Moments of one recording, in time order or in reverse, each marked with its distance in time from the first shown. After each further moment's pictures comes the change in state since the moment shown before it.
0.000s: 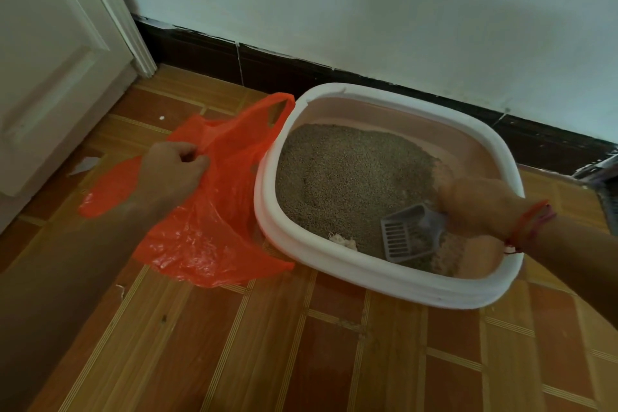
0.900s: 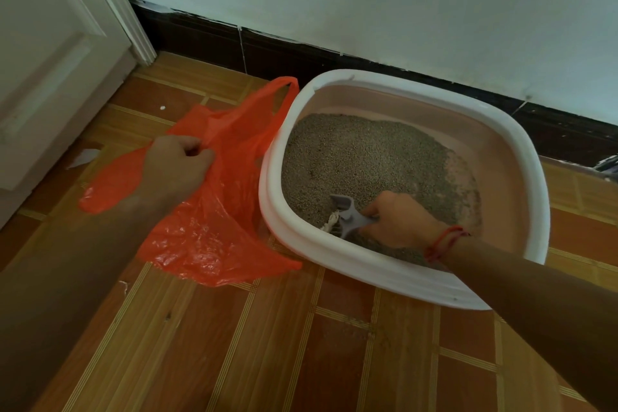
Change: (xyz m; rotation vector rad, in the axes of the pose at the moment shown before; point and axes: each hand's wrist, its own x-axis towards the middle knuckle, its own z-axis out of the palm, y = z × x) left_hand 0.009 -0.011 0.011 -0.015 0.015 -0.030; right_hand 0.049 -0.096 0.029 0.550 0.067 -0.122
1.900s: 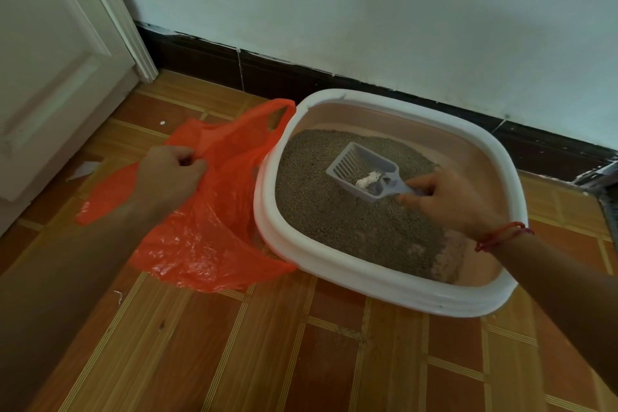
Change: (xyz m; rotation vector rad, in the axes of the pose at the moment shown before) left_hand -0.007 0.010 -0.013 0.042 -0.020 0.015; right_hand -0.038 0.054 -0.058 0.363 0.311 0.042
